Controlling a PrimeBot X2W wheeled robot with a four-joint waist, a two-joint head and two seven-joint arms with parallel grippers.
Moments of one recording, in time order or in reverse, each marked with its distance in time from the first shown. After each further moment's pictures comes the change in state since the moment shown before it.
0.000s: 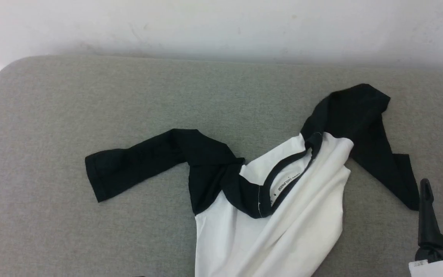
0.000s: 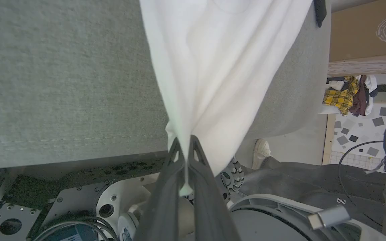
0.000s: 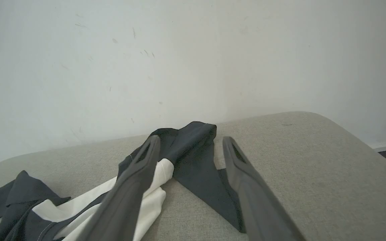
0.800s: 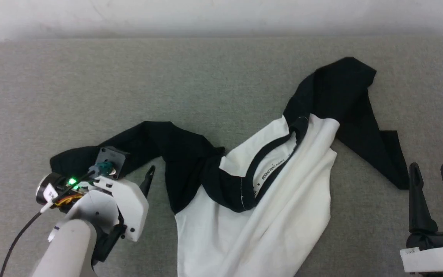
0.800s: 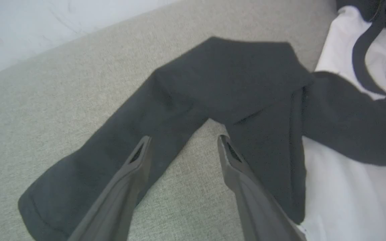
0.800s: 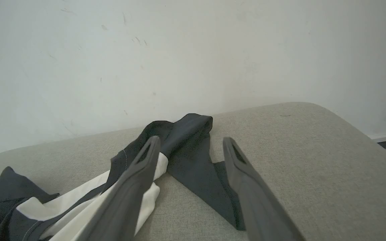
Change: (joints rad) left arm -0.664 0.180 0.010 0.377 0.503 -0.106 -0.385; right arm -0.048 0.000 0.051 -0.034 -0.008 0.000 0.032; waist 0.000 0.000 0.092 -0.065
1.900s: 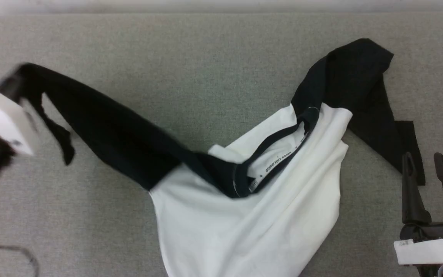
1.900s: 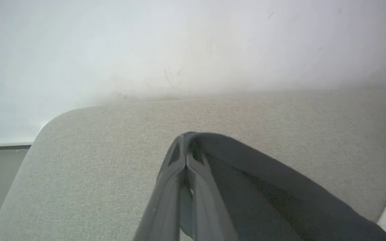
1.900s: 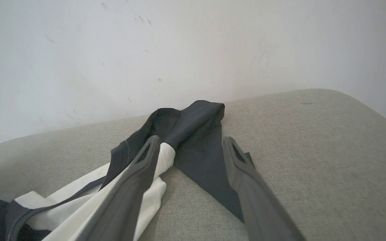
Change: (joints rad) left arm -0.225 0.176 0.269 -0.104 -0.256 0.048 0.158; right arm -0.039 0.000 0.027 -0.015 -0.005 0.000 0.008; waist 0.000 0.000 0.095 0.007
